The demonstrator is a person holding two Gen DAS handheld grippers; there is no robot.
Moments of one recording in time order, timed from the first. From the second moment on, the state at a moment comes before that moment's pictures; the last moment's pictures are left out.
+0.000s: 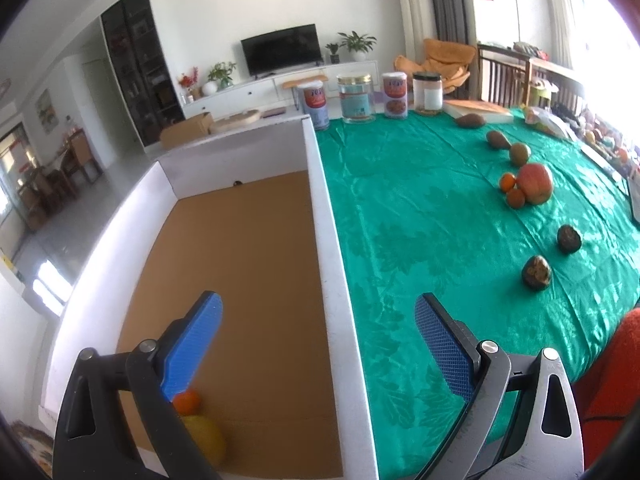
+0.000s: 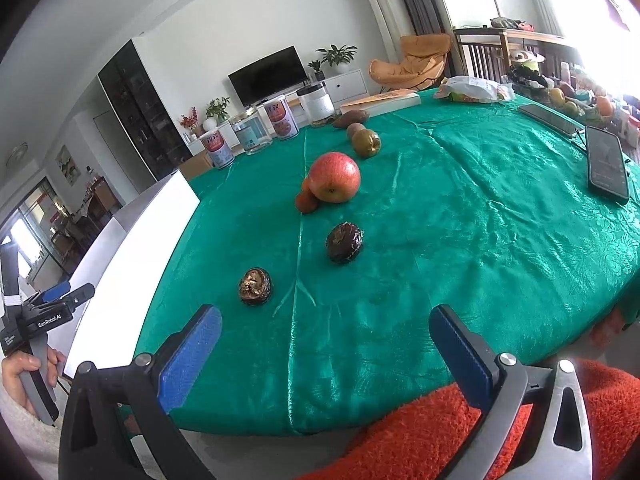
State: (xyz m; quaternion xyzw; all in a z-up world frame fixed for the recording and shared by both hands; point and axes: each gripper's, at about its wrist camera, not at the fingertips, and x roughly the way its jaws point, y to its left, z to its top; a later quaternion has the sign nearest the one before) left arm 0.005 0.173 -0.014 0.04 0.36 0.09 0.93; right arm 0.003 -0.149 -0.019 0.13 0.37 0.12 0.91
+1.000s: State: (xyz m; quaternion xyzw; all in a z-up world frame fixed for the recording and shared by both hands) left arm 0.022 0.033 -0.089 -0.01 0.45 -0.08 0.89; right arm 0.007 -0.146 -0.024 0.12 0.38 0.12 0.91
